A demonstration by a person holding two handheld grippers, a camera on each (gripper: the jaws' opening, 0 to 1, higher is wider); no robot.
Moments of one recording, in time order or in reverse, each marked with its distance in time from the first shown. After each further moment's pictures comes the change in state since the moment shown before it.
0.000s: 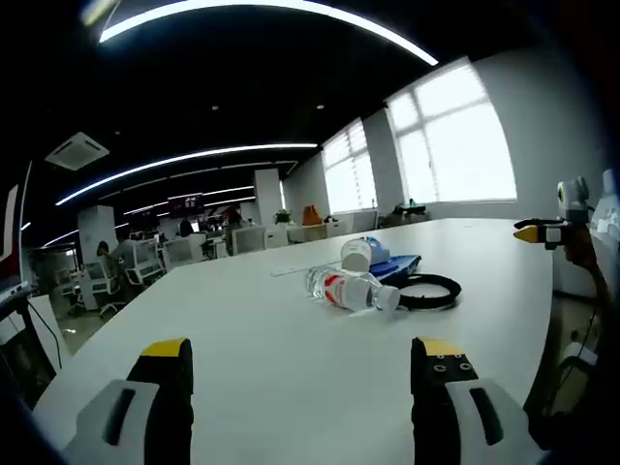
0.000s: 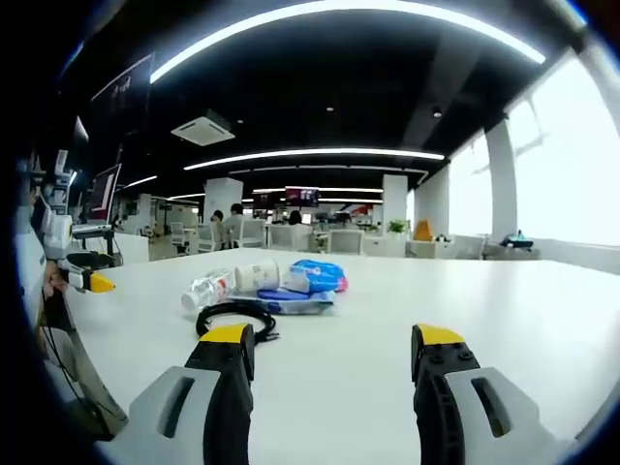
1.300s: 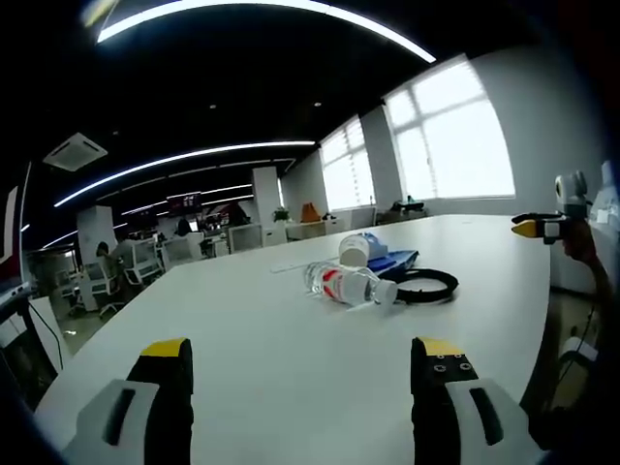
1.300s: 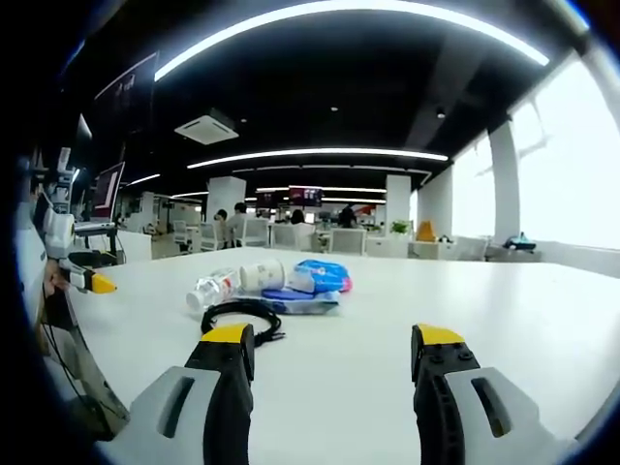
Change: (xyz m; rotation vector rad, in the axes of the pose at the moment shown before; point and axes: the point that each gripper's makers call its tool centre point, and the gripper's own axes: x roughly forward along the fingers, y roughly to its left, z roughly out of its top) left arm -0.005 0.000 -0.004 0.013 0.011 -0.006; right arm -0.002 0.007 0.002 -0.012 0.001 0.013
